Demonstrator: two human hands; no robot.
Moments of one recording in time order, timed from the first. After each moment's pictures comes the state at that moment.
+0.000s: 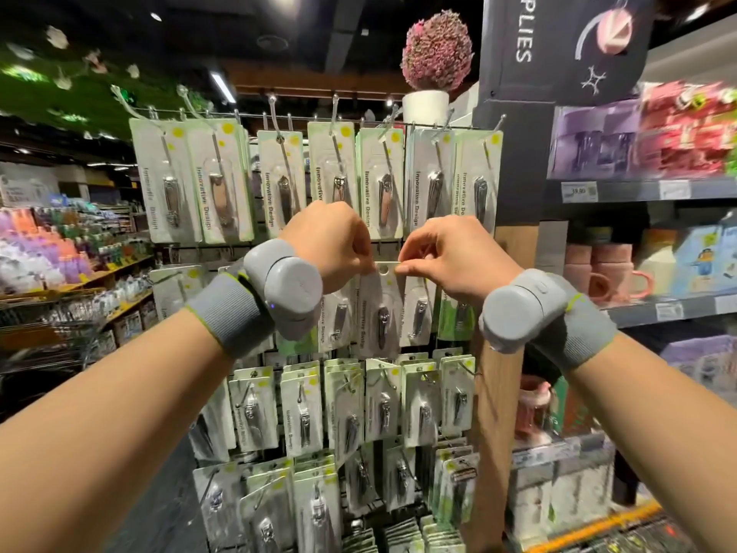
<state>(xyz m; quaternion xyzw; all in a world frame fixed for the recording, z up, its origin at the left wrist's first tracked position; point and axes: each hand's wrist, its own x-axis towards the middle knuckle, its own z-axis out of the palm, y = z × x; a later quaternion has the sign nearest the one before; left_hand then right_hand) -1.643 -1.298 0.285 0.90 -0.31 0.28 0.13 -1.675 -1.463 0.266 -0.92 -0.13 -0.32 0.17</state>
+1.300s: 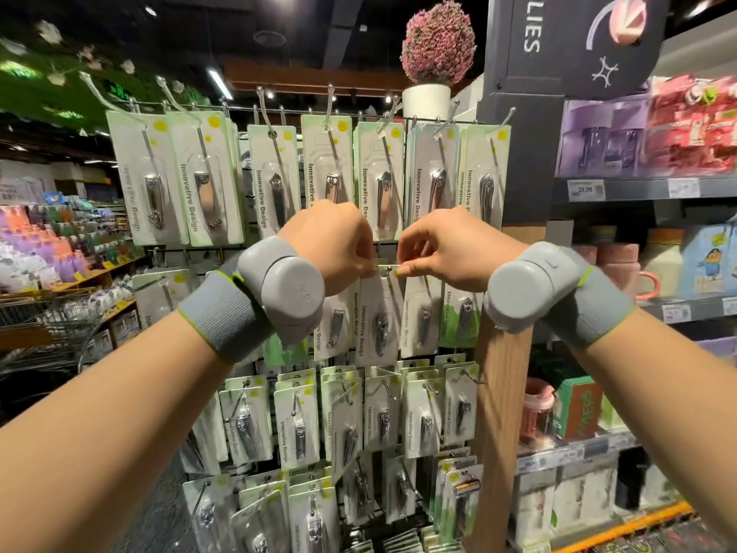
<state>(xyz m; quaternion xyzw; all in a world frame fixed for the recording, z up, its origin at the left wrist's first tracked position) -1.631 -1.304 0.289 0.91 -0.32 0.25 0.09 -1.661 -1.465 0.286 -0.96 -0.15 -0.21 0.11</state>
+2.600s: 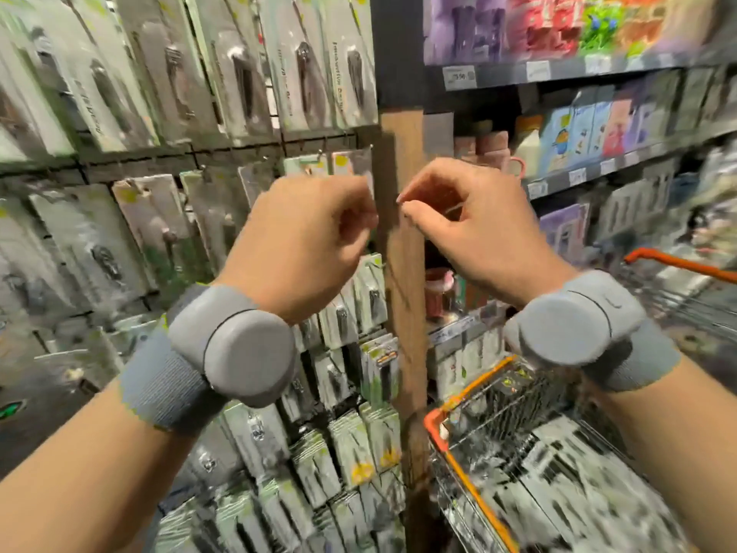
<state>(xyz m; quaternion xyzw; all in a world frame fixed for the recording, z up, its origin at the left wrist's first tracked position) -1.709 -1.343 0.205 0.78 -0.50 0.31 0.23 -1.784 -1.500 0.187 -0.86 0.01 -0.43 0.26</state>
